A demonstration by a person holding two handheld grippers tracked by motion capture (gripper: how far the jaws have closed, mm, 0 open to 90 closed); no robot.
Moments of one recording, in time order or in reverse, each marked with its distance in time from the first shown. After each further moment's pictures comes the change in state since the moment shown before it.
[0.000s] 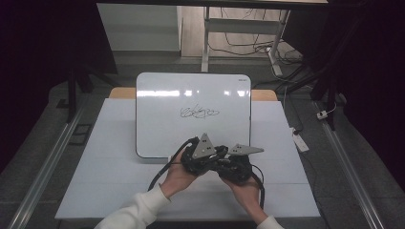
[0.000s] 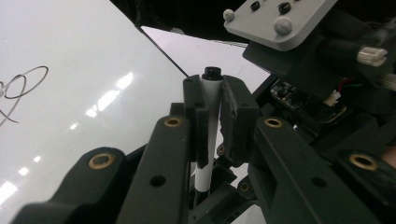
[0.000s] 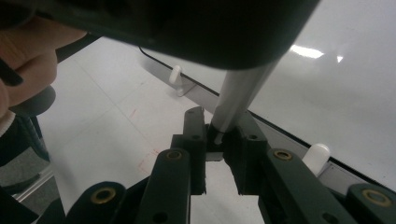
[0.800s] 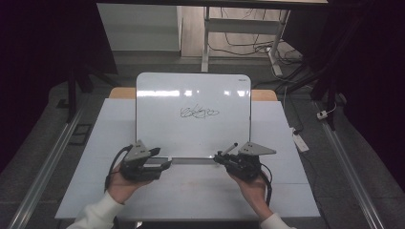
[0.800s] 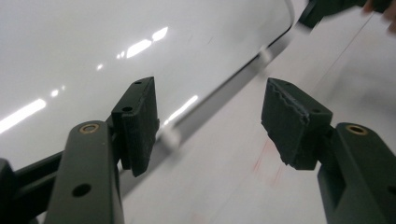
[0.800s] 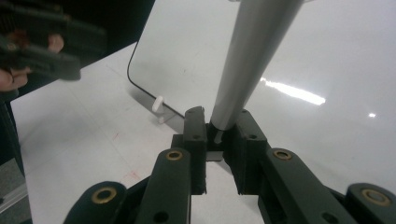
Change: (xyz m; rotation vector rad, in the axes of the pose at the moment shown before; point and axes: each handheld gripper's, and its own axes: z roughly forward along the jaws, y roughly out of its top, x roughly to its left) left arm 0.062 -0.113 -0.112 0.120 0.137 -0.244; right arm -0.012 0.003 -0.020 -0.149 -0.044 -0.076
